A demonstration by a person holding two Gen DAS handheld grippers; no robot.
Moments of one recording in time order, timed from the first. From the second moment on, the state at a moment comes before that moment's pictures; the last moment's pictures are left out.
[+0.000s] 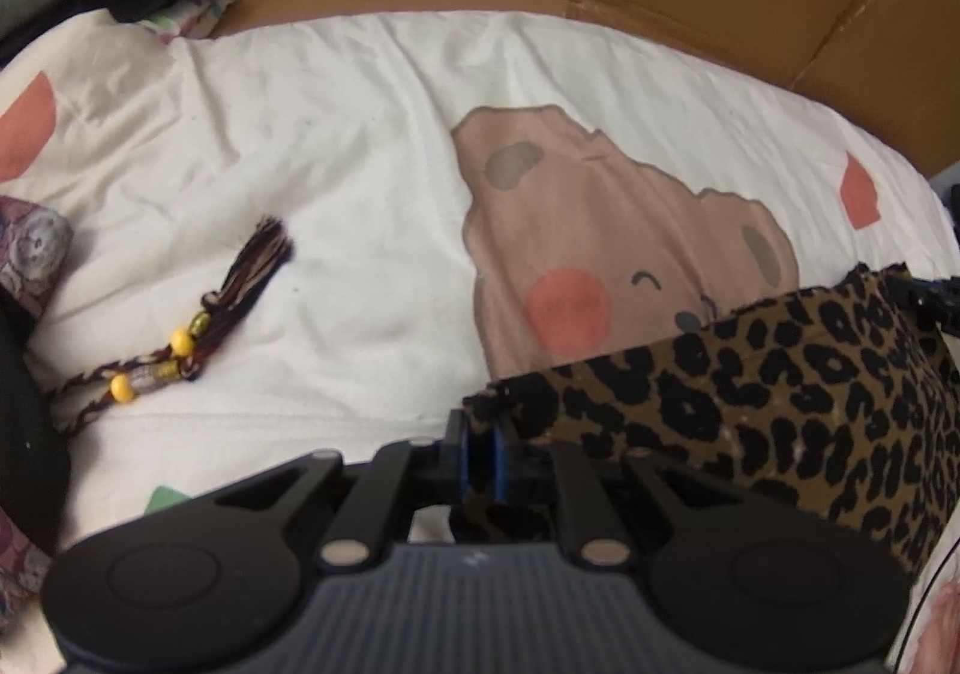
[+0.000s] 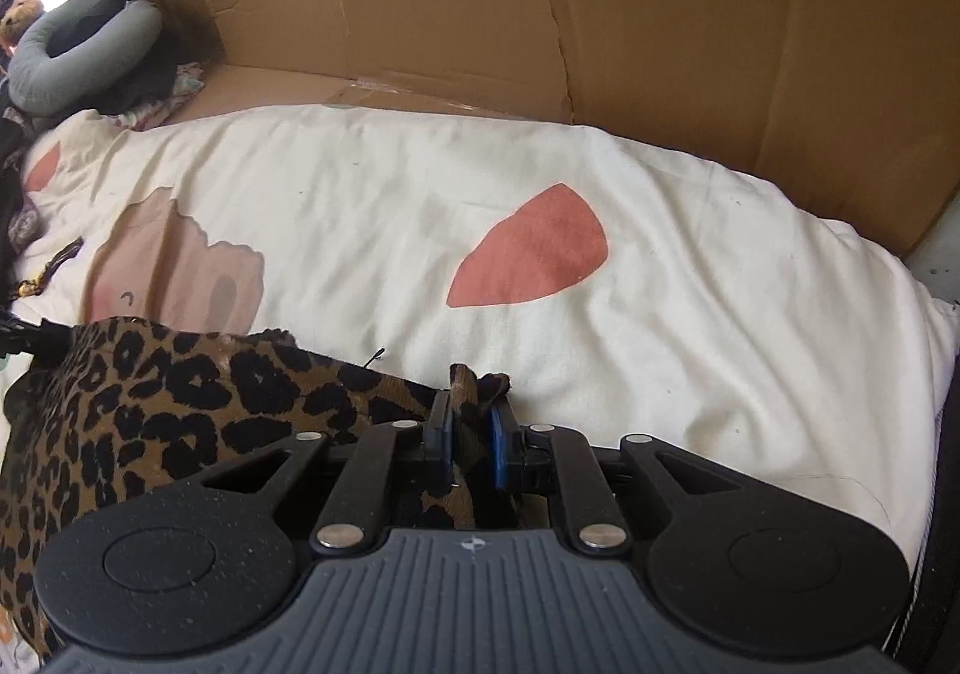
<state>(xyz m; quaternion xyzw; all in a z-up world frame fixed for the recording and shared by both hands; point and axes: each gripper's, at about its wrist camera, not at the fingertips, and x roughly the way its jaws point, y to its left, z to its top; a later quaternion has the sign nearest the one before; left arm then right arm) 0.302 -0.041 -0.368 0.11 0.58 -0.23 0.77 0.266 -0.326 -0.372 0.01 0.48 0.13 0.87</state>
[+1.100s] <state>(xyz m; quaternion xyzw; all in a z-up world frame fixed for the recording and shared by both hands) 0.249 -0.154 -0.336 0.11 0.52 -0.36 0.77 0.229 -0.247 -0.340 -0.02 0.44 0.21 0.87</state>
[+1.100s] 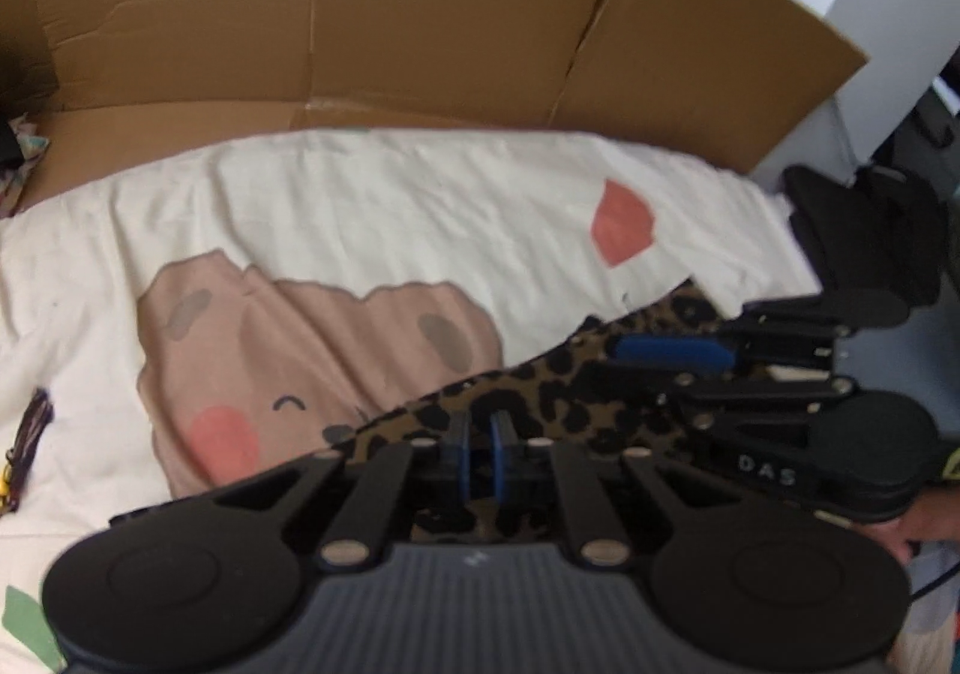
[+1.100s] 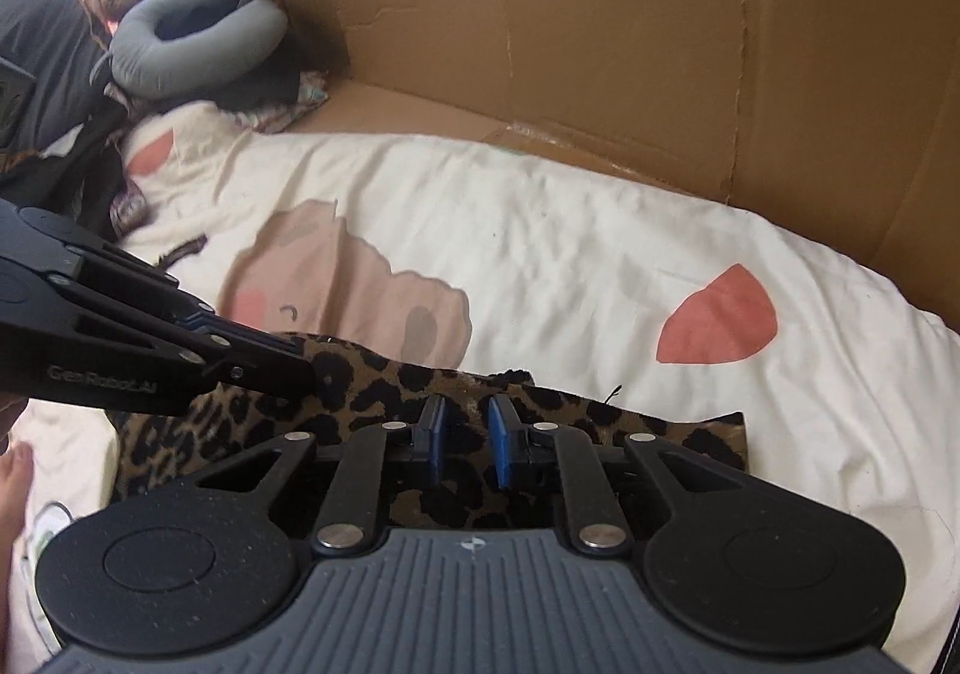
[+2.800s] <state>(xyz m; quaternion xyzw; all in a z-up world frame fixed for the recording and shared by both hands) 0.232 -0.154 -0.354 0.14 0.48 -0.41 0.76 0.189 -0.234 -0.362 -0.09 0.43 0.26 0.86</state>
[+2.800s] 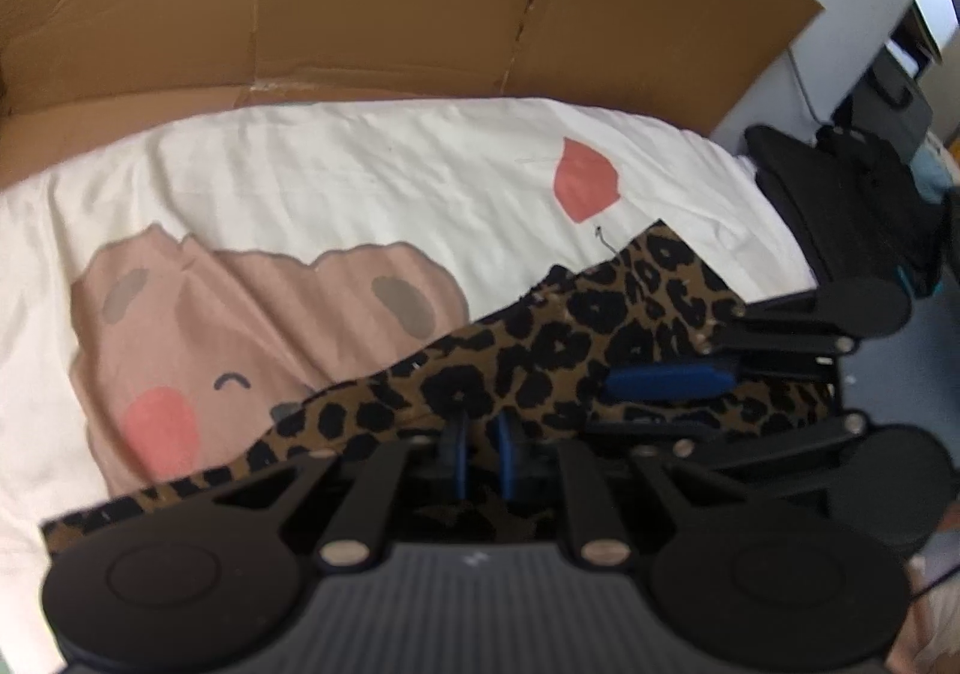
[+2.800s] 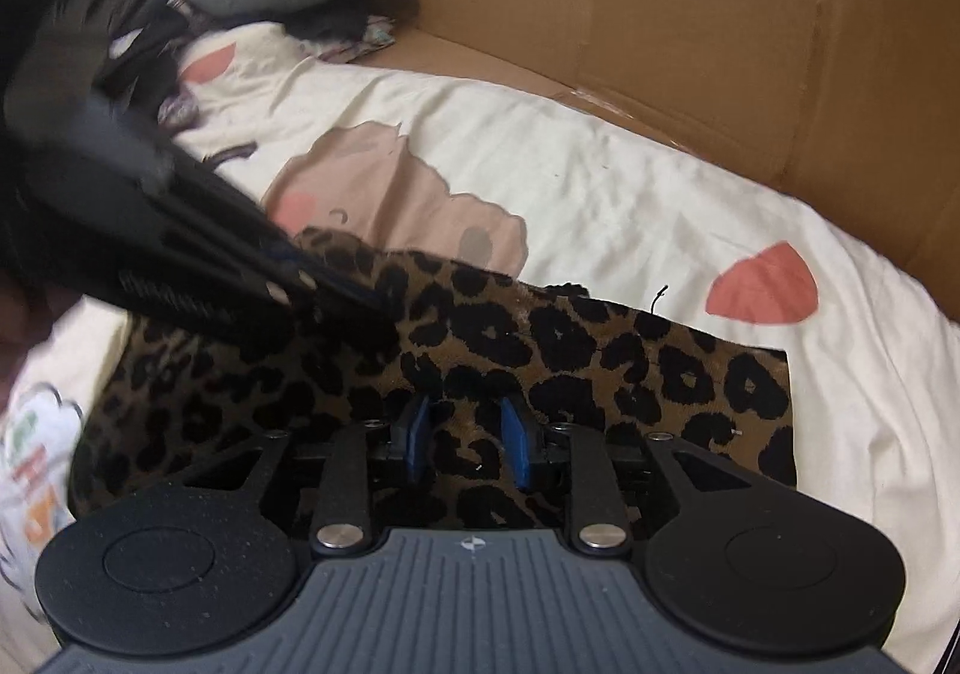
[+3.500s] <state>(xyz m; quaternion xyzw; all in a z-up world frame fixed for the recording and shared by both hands) 0.208 -0.140 -0.334 0.16 0.46 -0.42 0.77 0.171 -0.249 -0.341 -0.05 0.42 0.25 0.87</state>
